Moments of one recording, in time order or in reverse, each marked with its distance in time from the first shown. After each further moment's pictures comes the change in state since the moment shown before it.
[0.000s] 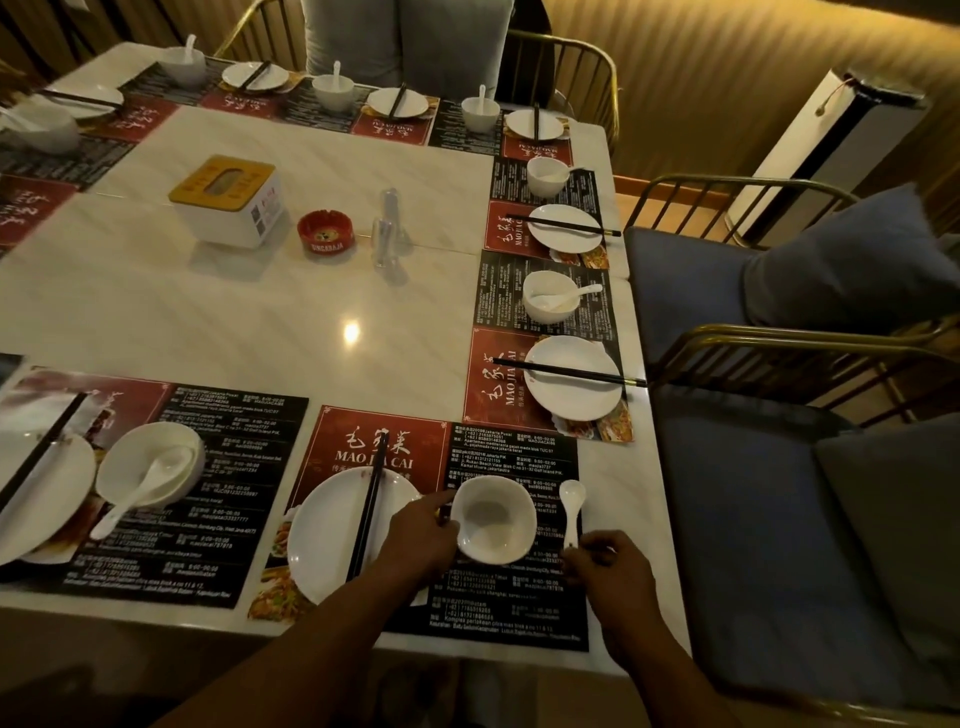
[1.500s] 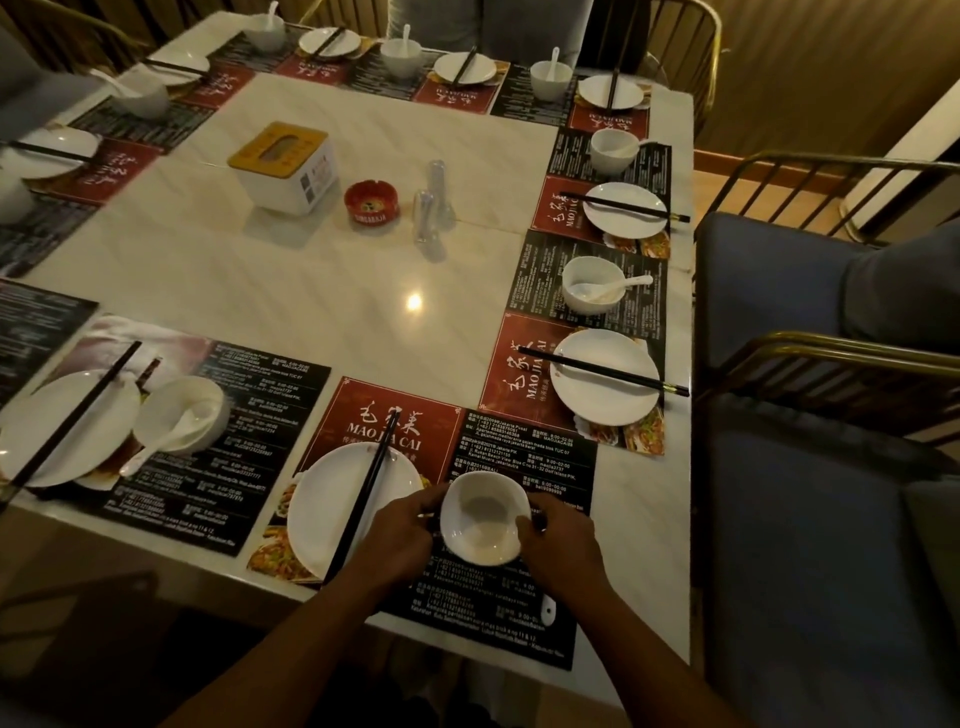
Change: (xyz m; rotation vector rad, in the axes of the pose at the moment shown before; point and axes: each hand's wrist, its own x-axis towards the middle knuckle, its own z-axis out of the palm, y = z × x) left_hand -0.025 0.007 0.004 -0.025 0.045 -0.024; right_hand 0.058 -0.014 0.042 -0.676 -0.307 -0.440
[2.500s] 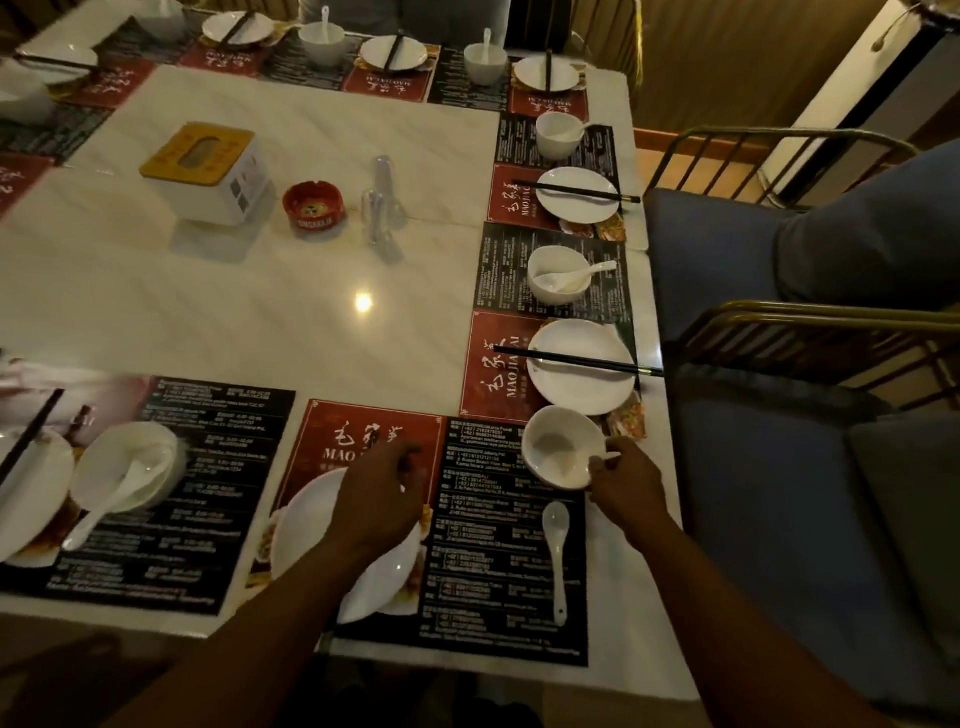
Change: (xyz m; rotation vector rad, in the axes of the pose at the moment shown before) left_hand 0.047 0.031 -0.042 0.346 0.254 0.375; right_hand 0.050 0.013 -0.068 0.164 0.298 0.363
